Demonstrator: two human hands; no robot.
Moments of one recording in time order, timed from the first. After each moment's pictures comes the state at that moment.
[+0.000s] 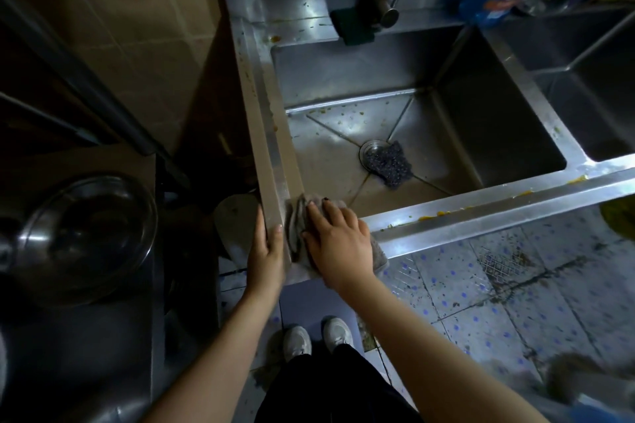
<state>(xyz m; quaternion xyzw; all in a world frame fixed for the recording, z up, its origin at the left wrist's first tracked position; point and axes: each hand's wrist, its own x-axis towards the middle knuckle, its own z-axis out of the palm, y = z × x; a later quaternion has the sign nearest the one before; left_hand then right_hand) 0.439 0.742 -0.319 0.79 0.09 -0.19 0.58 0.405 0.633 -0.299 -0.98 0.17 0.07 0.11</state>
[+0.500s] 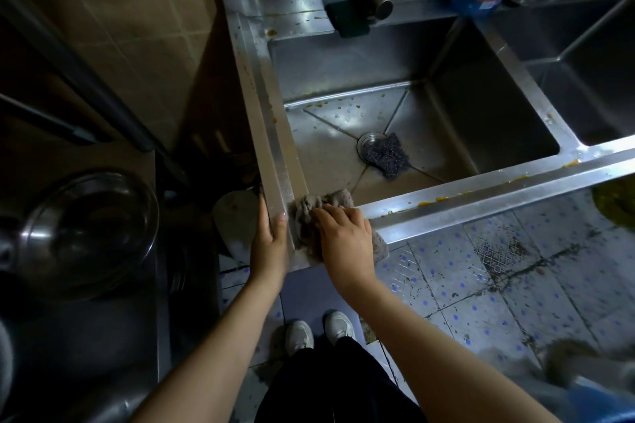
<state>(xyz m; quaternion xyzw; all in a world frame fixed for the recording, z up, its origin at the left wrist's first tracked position) 0.439 0.745 -0.317 0.79 0.08 -0.21 0.57 0.387 0.644 -0.308 -0.97 0.18 -0.06 0.14</state>
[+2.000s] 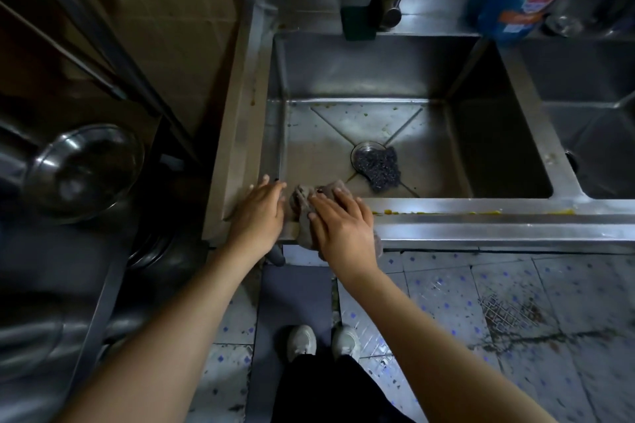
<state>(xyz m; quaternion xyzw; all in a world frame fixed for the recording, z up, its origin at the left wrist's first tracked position) 0.411 0.657 -0.298 0.96 -0.06 -0.15 0.23 0.350 0.520 -0.311 -0.96 0.04 -0.16 0.21</state>
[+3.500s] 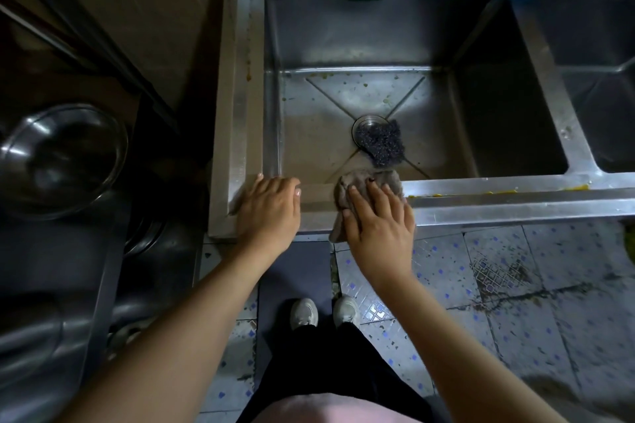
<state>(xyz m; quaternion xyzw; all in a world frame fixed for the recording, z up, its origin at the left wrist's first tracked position) 0.408 0.662 -0.315 0.97 -0.18 -0.05 0.13 0.330 0.511 -0.311 -0.98 0.15 -0.06 0.10</state>
